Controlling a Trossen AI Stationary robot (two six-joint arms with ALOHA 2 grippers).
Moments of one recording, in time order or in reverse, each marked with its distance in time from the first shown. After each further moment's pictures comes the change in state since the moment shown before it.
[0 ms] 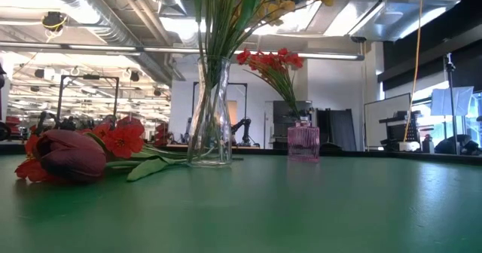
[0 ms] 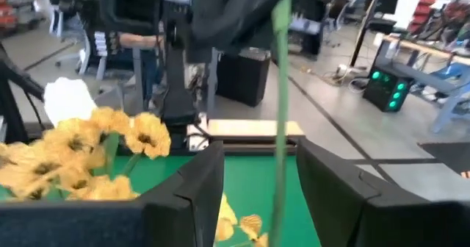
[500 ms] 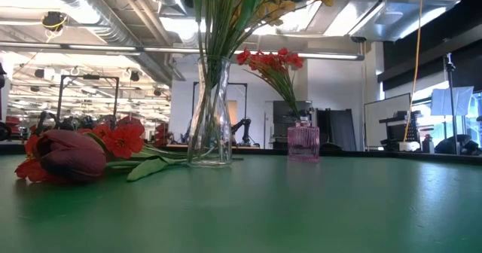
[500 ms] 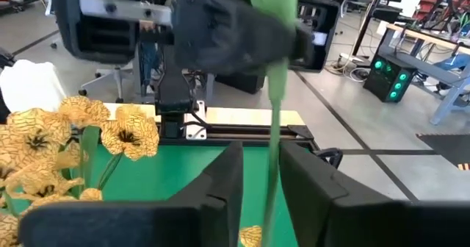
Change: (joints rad) left arm -0.030 0.022 0.000 -0.110 -0.030 0.062; right arm 0.000 0.108 0.085 -0.035 0.000 -0.023
